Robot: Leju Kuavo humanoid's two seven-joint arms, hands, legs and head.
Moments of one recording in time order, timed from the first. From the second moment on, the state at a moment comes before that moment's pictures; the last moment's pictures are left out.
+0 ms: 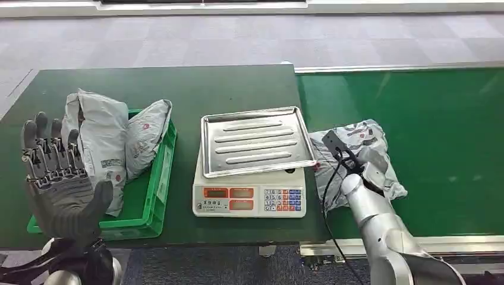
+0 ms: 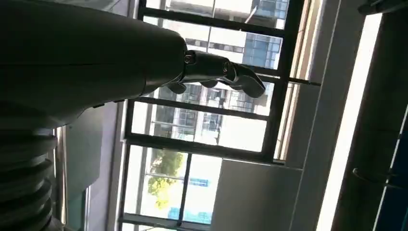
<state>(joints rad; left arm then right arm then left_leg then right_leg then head) 0.07 -0.28 0.02 -1.91 -0.03 -0.05 -0.54 -0.67 0.04 -0.26 -0.53 1.35 -0.24 0.27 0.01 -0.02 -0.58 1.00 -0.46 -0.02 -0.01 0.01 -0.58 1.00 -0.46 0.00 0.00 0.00</state>
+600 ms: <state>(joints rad) 0.08 -0.28 0.03 -1.93 -0.03 -0.04 -0.54 -0.44 0.14 -0.23 -1.25 1.38 -0.43 0.22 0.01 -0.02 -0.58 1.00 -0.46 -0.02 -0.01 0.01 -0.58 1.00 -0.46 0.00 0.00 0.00</state>
